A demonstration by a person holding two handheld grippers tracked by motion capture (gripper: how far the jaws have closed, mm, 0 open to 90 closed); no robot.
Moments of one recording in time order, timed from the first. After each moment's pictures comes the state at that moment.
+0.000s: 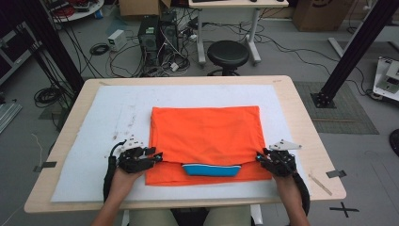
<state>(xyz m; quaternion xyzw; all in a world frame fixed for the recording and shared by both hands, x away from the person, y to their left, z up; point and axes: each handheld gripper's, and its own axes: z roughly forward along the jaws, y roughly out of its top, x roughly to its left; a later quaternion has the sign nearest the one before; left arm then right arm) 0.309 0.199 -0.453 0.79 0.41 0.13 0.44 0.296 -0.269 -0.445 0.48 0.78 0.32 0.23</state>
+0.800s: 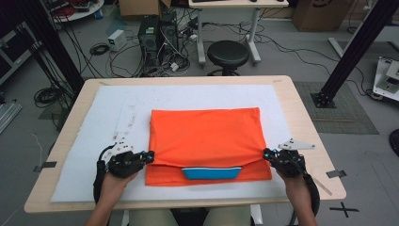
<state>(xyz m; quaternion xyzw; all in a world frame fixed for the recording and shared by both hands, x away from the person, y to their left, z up) 0.286 0.221 -0.436 0.77 0.40 0.12 0.48 0.282 -0.285 -0.420 0.48 0.78 0.35 0.20</state>
